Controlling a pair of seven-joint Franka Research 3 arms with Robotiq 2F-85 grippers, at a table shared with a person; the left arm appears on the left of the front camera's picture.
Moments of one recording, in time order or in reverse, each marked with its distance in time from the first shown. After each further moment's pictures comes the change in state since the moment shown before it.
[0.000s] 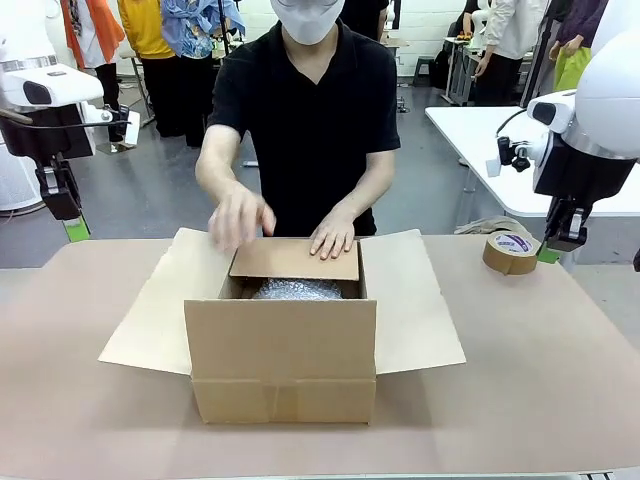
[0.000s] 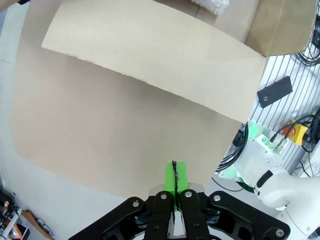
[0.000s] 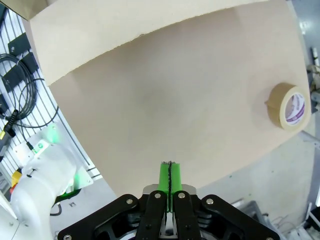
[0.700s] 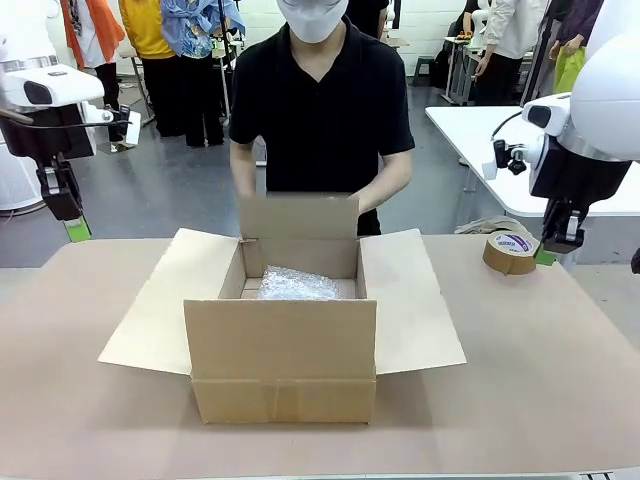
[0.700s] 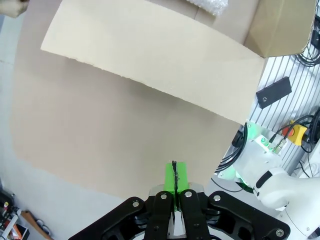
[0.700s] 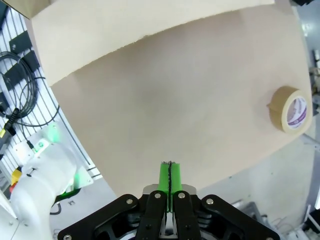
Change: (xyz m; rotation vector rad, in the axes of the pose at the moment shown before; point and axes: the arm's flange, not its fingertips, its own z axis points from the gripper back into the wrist) left arm 0.001 0.000 -0.001 -0.004 -0.002 0.000; right arm 0.004 0.002 -0.003 0.006 0.003 0.014
